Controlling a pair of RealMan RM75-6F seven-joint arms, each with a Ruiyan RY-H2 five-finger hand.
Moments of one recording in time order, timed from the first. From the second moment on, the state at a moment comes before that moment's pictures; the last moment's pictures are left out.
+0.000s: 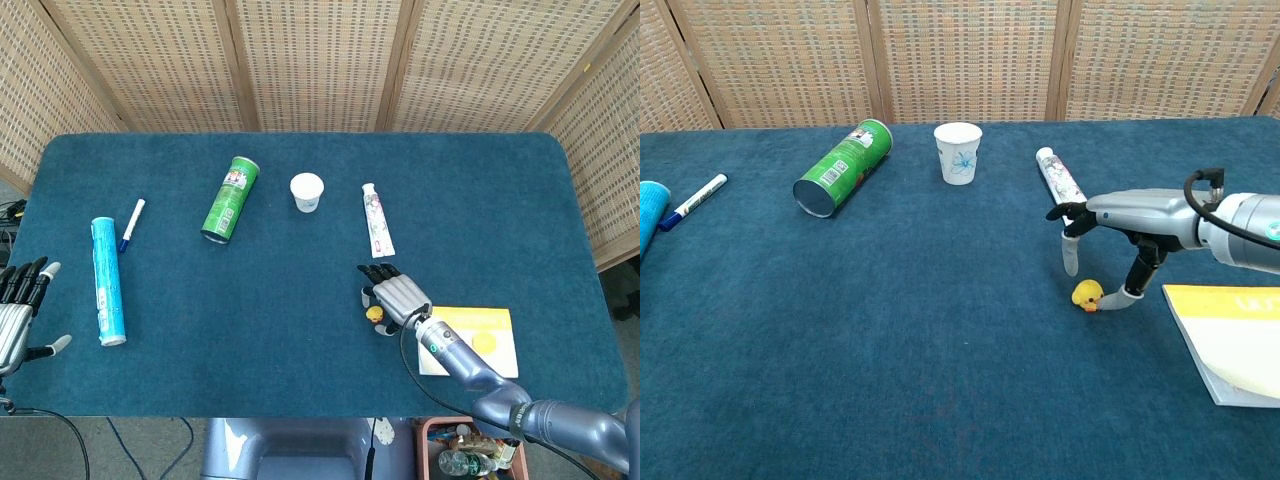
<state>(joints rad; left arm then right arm) -0.15 -1.09 -0.05 -1.55 1.48 1.40 0.02 0.74 -1.49 0.16 -1.45 -1.19 0.72 -0.23</state>
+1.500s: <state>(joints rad) -0.16 -1.09 -0.04 -1.56 1.48 1.39 0.02 0.58 -1.15 0.03 -1.59 -1.47 1.00 0.06</state>
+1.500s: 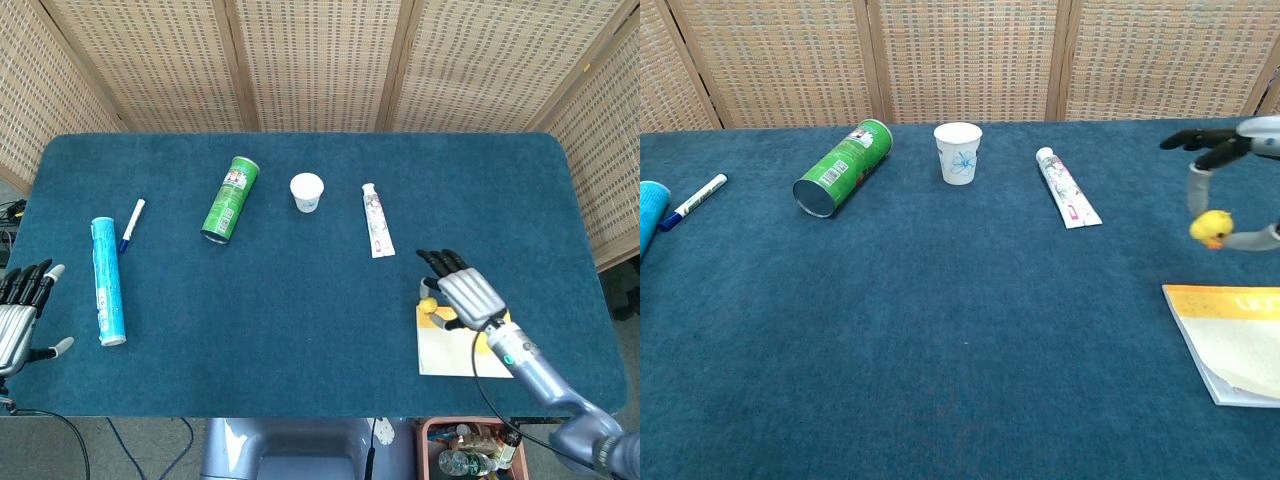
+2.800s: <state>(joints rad) -0.15 -1.09 -0.03 -1.59 1.51 1.42 0.05 0.41 -1.24 -0.11 -1.26 -1.60 1.10 0.25</state>
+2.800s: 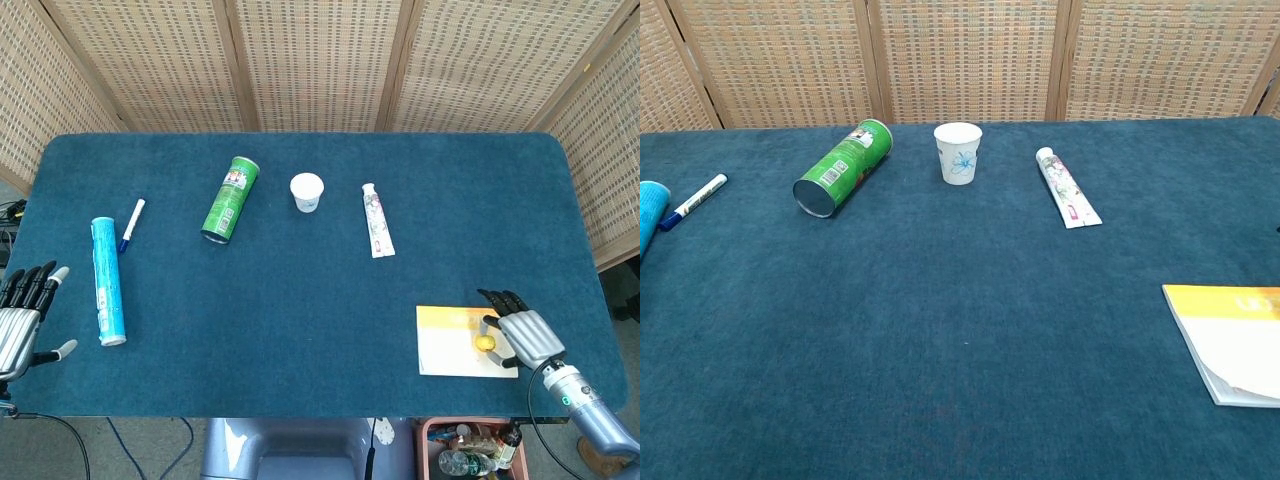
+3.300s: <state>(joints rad) -0.15 -1.08 -0.03 -1.59 1.50 1.42 0.05 0.41 -1.25 -0.10 -1.23 -1.58 1.05 0.23</state>
